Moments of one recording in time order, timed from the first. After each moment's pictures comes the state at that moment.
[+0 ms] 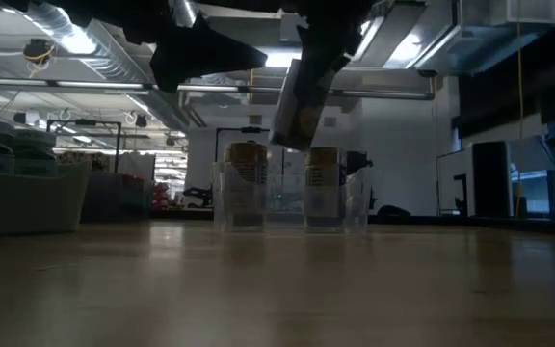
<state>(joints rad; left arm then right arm) -0.54 1.65 0.76 0.63 -0.70 -0.38 0.12 1.82 1.67 -0.95 0.44 0.21</state>
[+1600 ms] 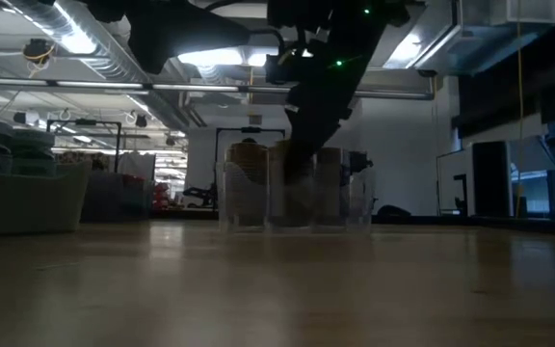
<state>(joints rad) -0.61 1.62 0.76 0.59 -0.71 -0.31 0.06 1.91 1.45 -0.66 0.37 0.15</state>
